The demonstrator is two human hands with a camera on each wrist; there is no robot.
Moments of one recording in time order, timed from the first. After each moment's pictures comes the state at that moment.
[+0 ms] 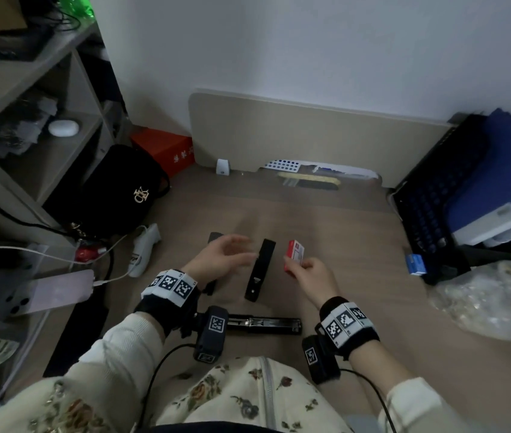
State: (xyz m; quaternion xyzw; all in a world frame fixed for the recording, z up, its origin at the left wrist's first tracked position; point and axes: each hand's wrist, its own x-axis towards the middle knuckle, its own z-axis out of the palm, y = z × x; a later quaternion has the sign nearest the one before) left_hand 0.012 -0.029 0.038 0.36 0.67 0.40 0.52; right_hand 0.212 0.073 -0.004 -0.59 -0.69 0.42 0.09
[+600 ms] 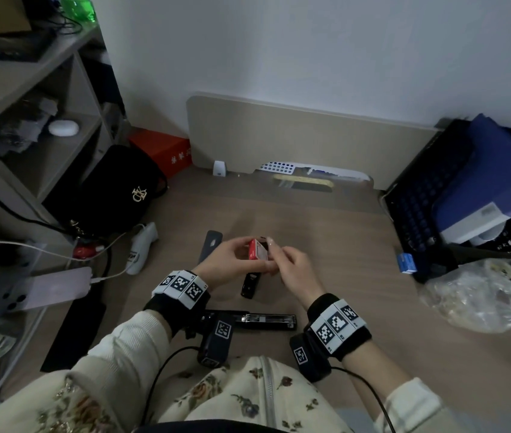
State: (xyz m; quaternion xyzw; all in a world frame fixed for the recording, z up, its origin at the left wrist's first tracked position) left_hand 0.037 -0.032 0.040 0.41 0.57 0.47 0.53; right_hand 0.189 0.043 0.027 -0.47 -0.69 0.51 0.20
